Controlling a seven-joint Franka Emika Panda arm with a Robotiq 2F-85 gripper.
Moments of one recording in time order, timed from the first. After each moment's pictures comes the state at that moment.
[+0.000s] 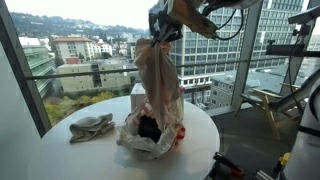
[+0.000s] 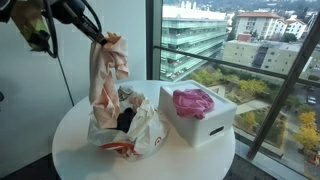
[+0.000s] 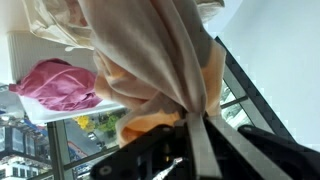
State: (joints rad) arm -0.01 -0.85 0.05 -2.77 -0.07 2.77 0.64
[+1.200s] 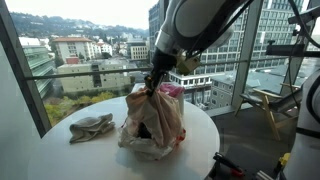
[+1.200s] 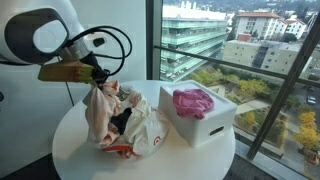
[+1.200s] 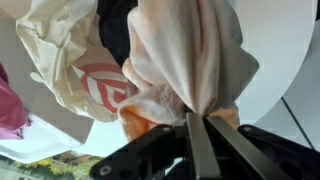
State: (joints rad) arm 0.18 -0.52 -0.08 -2.78 -0.03 2.73 -0.16
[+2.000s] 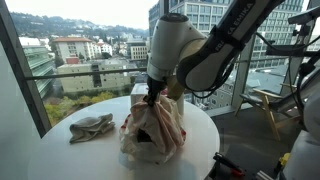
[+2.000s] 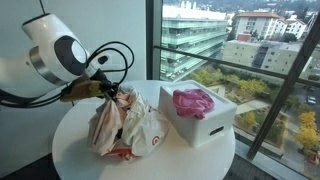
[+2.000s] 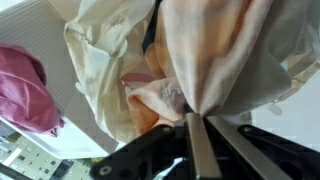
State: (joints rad) arm -0.25 -0.26 0.28 -2.73 -0.66 2.94 0.37
